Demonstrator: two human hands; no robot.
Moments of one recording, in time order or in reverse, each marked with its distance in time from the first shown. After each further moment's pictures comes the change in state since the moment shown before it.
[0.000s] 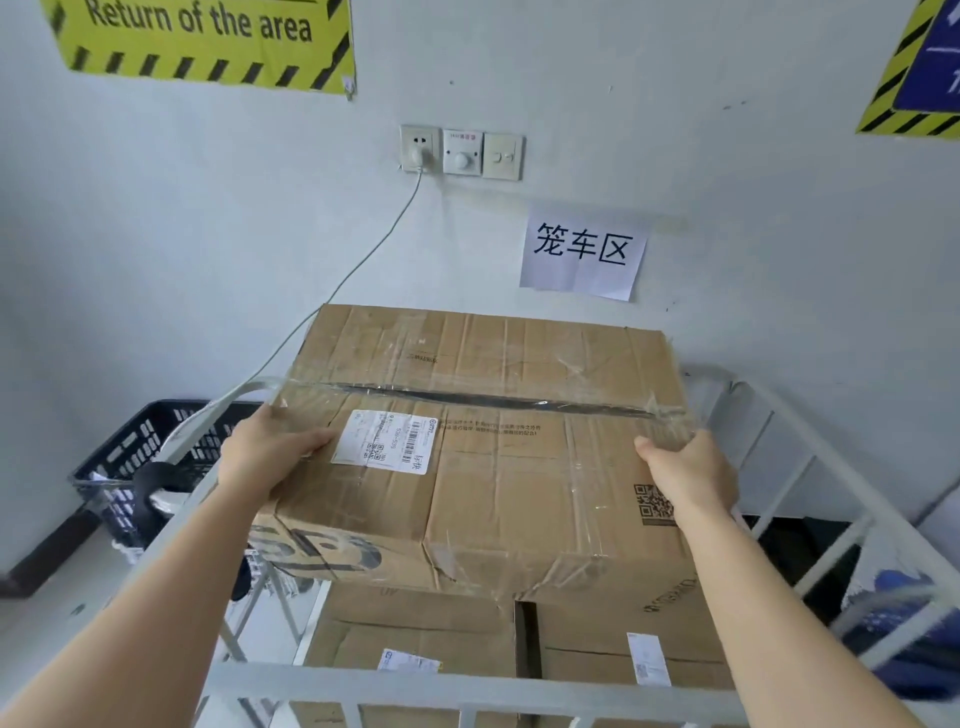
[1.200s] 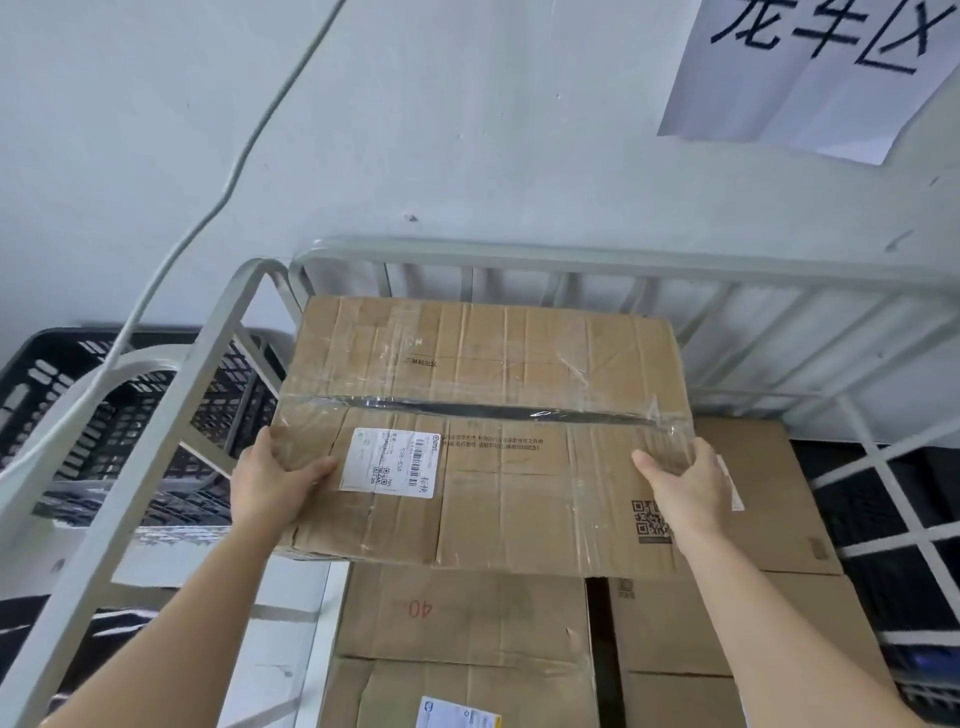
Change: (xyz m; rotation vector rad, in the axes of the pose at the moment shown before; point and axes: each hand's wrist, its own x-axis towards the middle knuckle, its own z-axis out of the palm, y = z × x) left_hand 0.319 -0.144 0.192 0.196 -0.123 -0.223; right_hand 0.178 -0.021 0.352 -0.005 -0.204 0.154
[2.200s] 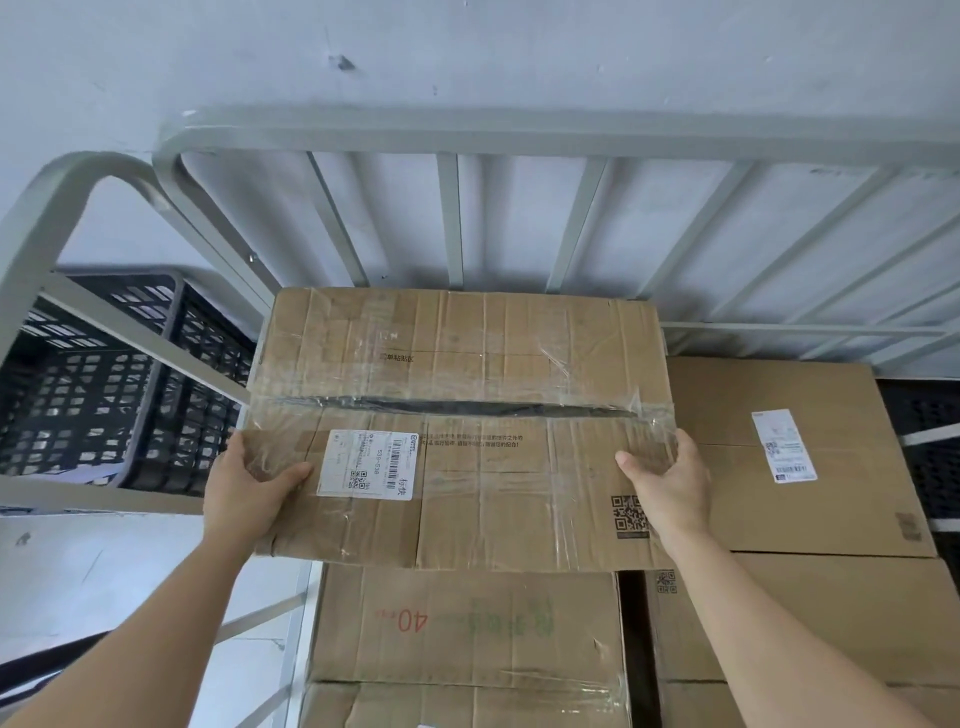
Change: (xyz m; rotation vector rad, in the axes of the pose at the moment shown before) left_hand 0.109 -0.076 0.117 0.096 -0.064 -0.098; right_hand 0.100 0.083 0.144 -0.029 -0.144 0.104
